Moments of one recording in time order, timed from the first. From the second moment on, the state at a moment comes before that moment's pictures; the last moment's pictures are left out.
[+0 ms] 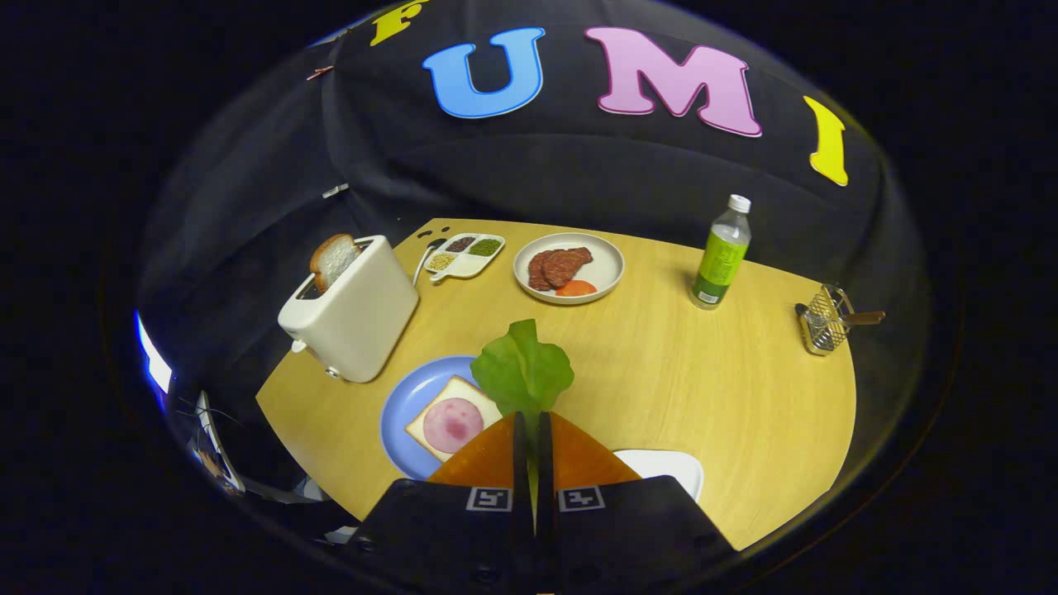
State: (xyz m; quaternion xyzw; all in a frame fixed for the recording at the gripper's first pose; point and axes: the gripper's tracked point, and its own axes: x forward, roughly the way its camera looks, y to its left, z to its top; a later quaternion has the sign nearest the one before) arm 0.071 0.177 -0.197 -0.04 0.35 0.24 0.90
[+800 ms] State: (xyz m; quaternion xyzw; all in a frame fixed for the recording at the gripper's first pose) arm 0.055 0.275 -0.278 -0.08 0.42 0.28 0.86
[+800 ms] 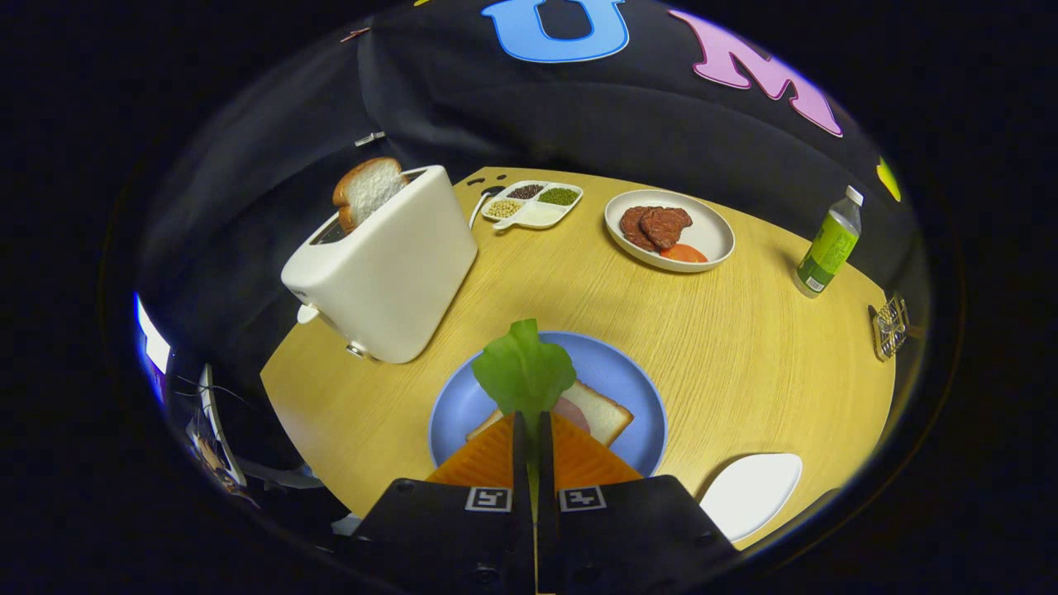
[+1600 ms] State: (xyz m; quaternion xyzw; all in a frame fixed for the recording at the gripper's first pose) arm 0.041 0.283 -0.299 -0.09 0.42 0.27 0.86
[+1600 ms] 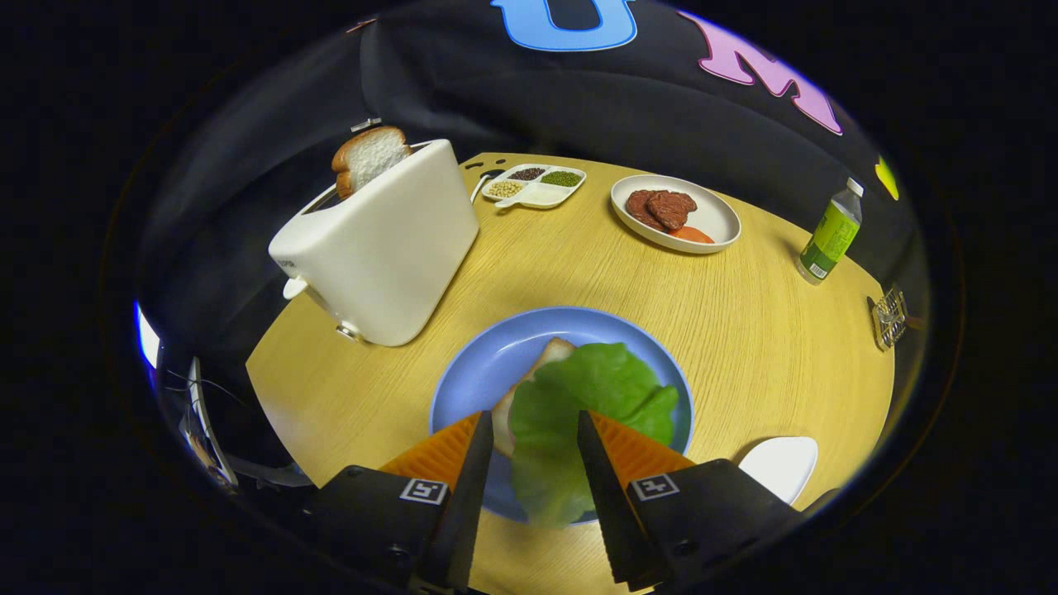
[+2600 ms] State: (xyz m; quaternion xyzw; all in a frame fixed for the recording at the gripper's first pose) arm 0.088 0.368 -0.131 -0.03 0.25 0.31 0.92
